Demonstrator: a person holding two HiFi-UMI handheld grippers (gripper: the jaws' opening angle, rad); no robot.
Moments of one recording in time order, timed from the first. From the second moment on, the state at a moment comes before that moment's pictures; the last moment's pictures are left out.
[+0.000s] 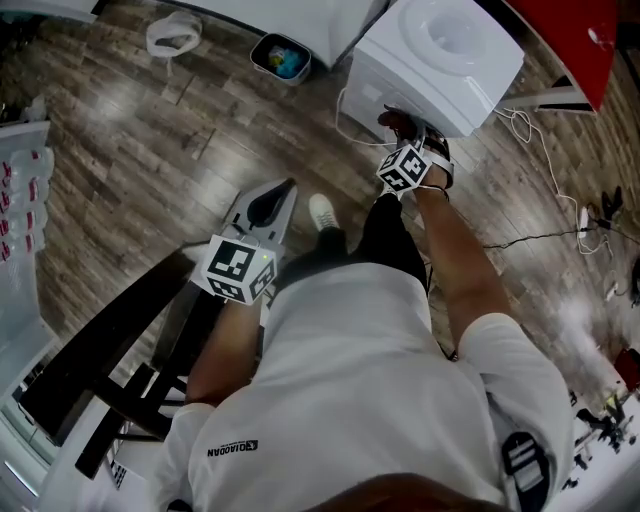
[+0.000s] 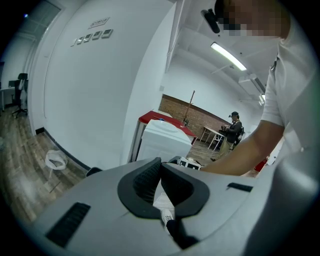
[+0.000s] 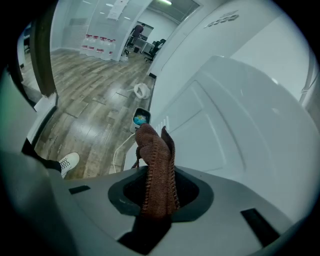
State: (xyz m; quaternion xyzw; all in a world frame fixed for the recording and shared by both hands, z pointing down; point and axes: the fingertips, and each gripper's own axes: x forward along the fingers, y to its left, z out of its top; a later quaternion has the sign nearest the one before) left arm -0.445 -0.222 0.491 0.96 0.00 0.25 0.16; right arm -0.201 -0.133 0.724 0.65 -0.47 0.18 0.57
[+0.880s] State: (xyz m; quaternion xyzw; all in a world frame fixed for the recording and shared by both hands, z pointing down) left arm -0.460 -0.236 0.502 0.95 -0.03 0.27 0.16; right arm -0.204 -0.131 0.825 0.61 -0.47 0.29 0.57
